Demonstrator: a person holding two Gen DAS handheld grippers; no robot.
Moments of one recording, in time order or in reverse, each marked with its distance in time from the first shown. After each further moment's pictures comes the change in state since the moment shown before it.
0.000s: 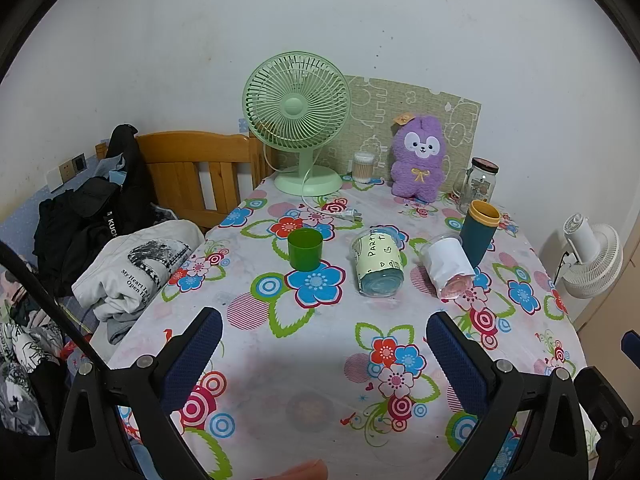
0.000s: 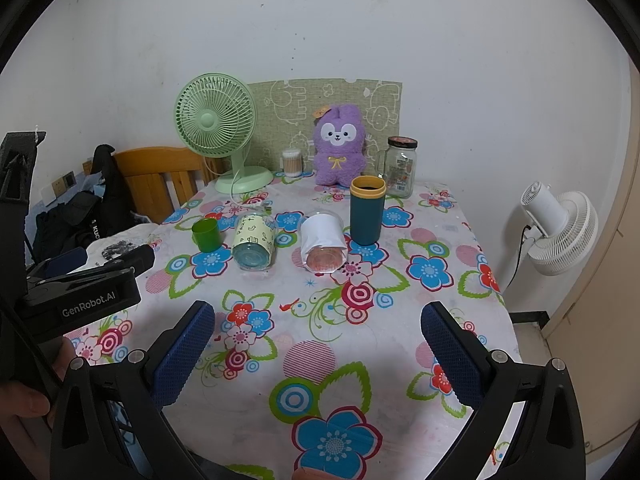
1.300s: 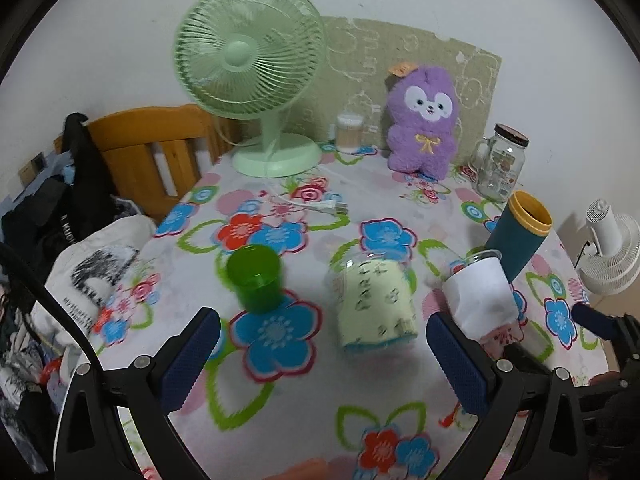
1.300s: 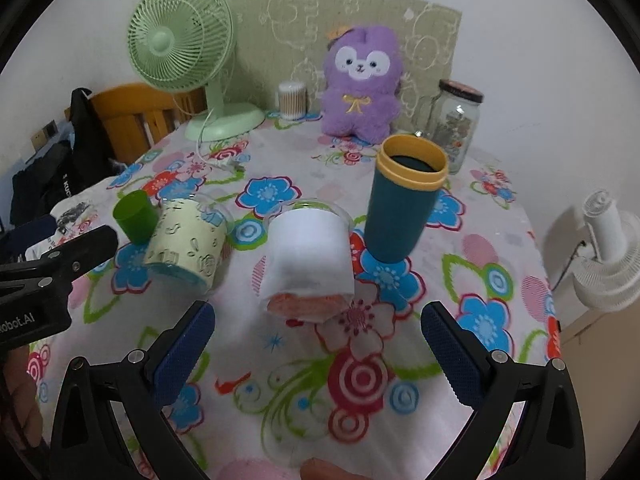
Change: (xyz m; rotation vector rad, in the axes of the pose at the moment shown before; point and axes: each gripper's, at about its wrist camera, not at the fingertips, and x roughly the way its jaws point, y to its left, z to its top) left arm 0.161 -0.035 0.055 0.040 0.158 -0.054; right arm 0.222 -0.024 0.060 -0.086 0.263 0.059
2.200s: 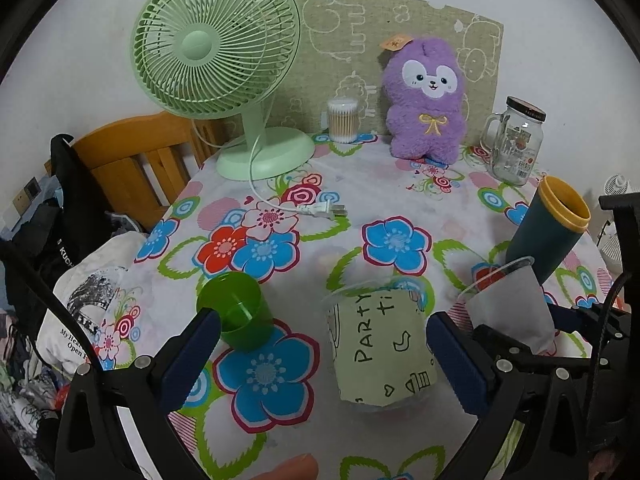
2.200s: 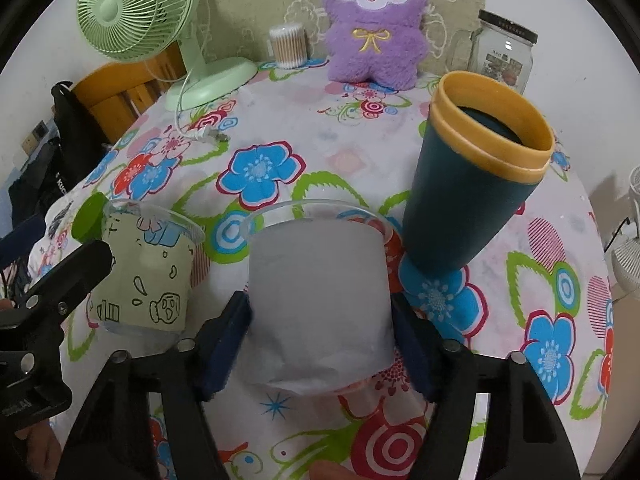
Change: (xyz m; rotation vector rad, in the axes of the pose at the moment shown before) left arm 0.047 -0.014 0.020 0.075 0.040 0.060; right arm 0.078 -0.007 0.027 0.049 0.175 0.057
